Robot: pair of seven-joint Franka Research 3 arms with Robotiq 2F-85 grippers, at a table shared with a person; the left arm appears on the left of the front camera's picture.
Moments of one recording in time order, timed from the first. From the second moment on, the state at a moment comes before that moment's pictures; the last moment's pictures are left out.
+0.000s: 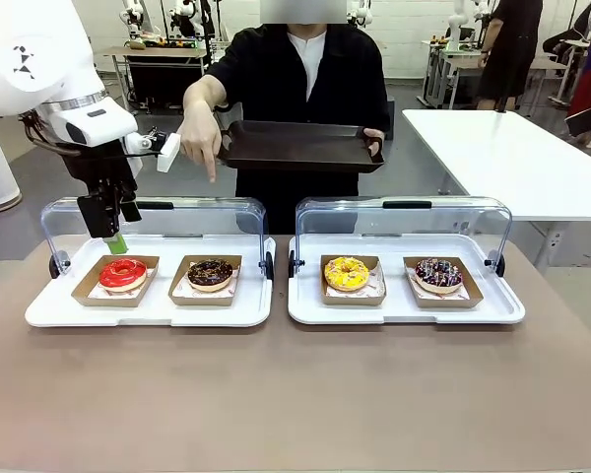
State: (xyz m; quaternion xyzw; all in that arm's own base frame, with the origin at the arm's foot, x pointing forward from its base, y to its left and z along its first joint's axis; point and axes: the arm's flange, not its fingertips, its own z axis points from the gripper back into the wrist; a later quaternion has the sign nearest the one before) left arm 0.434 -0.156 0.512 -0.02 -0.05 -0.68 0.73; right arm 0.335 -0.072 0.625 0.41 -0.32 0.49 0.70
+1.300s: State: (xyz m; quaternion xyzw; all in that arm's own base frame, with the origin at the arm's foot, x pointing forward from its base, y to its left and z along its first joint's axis) left arm 0.477 -0.208 0.416 0.00 -0.05 -0.71 0.70; right arm 0.335 -0.072 0.625 0.41 -0.32 0.49 0.70
